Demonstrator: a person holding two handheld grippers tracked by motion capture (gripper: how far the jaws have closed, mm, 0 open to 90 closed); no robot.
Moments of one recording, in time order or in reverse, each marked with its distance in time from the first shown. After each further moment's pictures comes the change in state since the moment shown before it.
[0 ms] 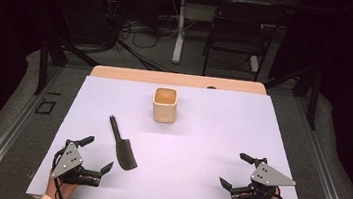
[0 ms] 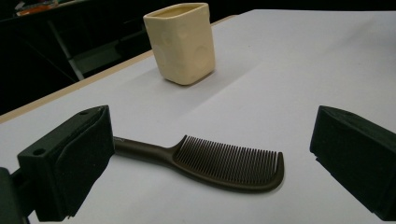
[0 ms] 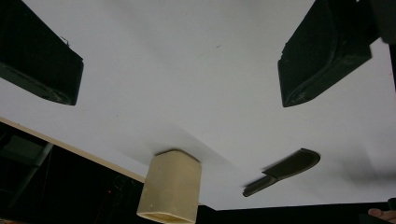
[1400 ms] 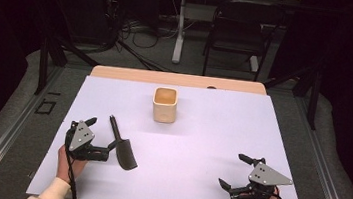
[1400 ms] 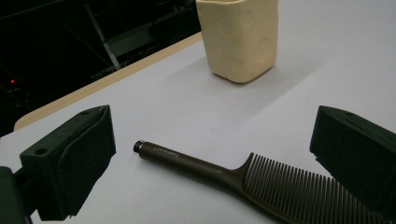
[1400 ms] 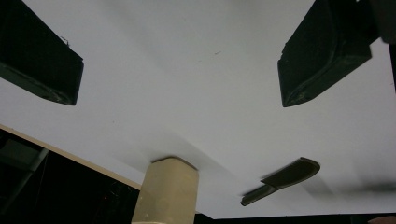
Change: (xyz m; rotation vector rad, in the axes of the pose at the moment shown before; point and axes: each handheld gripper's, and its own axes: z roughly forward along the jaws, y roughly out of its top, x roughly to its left) left arm 0.039 0.016 0.048 0.081 0.132 -0.007; right arm 0.000 -0.002 0.003 0.026 0.010 -0.012
